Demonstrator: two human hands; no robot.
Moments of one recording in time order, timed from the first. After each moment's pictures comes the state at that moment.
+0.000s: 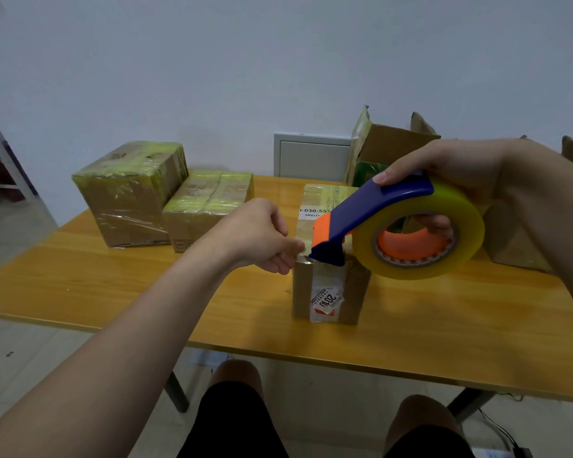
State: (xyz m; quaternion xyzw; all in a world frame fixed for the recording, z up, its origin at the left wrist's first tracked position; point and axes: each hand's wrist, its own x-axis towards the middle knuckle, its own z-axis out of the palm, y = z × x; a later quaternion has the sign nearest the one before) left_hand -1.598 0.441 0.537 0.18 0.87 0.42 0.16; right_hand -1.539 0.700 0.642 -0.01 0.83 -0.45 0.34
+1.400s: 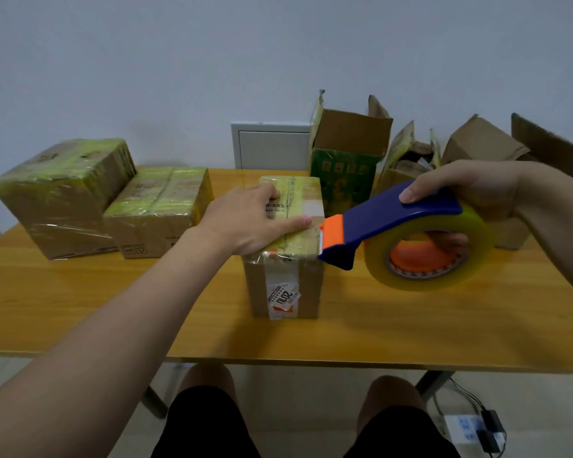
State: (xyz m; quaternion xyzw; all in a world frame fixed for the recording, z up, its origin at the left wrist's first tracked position) left_hand -1.636 0.507 0.515 0.29 0.95 0.12 -0.05; right_hand -1.502 0.791 0.604 -0.02 0.80 -0.52 0.31
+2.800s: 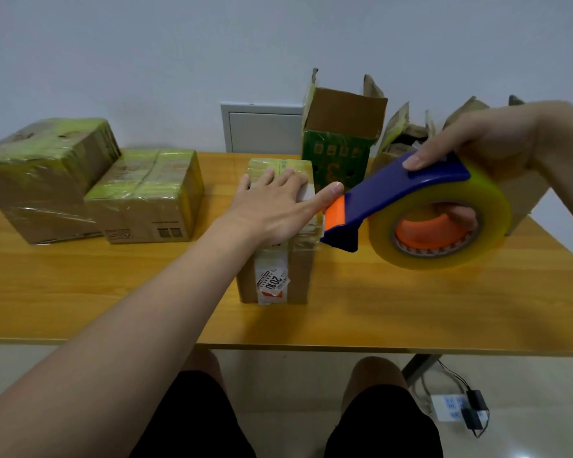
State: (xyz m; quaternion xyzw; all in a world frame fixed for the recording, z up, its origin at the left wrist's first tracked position) left_hand -1.615 0.553 0.506 0.33 0.93 0.13 0.00; right_hand -1.504 0.795 0.637 0.01 0.80 -0.44 0.40
